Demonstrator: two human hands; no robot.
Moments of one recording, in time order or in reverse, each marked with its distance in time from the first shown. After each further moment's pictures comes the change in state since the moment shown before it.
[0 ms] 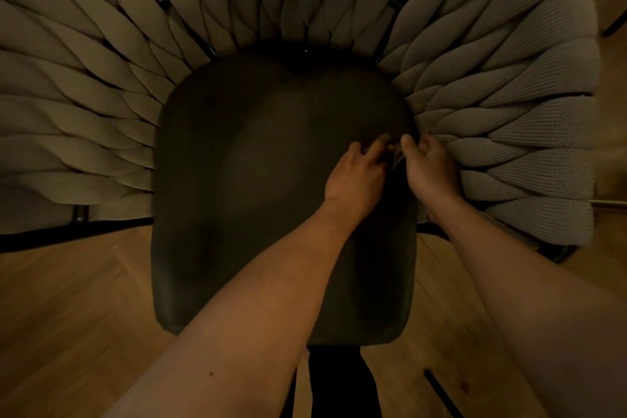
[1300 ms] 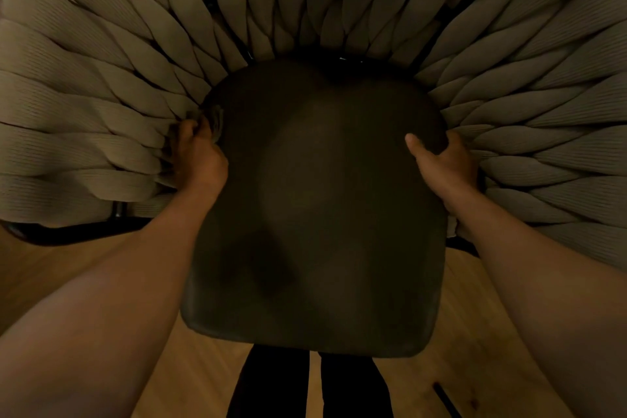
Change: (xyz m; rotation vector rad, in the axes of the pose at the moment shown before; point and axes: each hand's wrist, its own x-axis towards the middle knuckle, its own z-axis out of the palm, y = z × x) left_hand -0.113 -0.234 0.012 -0.262 0.312 -0.971; right_hand 0.010 -0.029 0.020 -0.126 0.026 0.037
